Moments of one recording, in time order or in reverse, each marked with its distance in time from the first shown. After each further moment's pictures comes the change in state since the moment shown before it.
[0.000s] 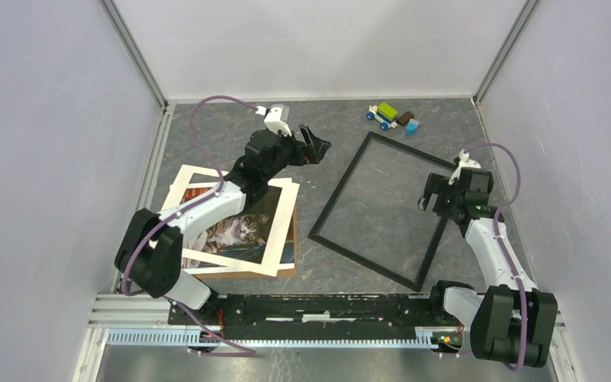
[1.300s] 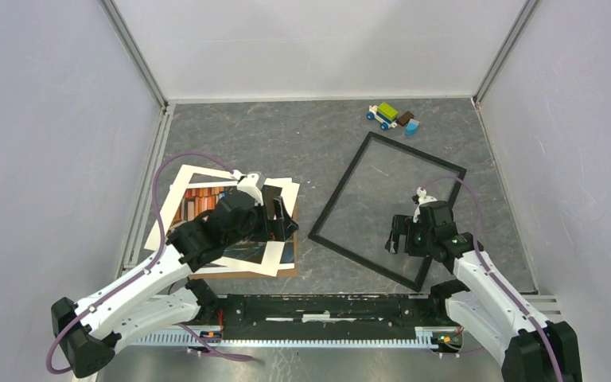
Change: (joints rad) left arm -0.221 -0.710 -0.259 -0.907 -0.106 -0.159; right arm 0.432 -0.245 -0.256 -0.178 -0.023 0.193
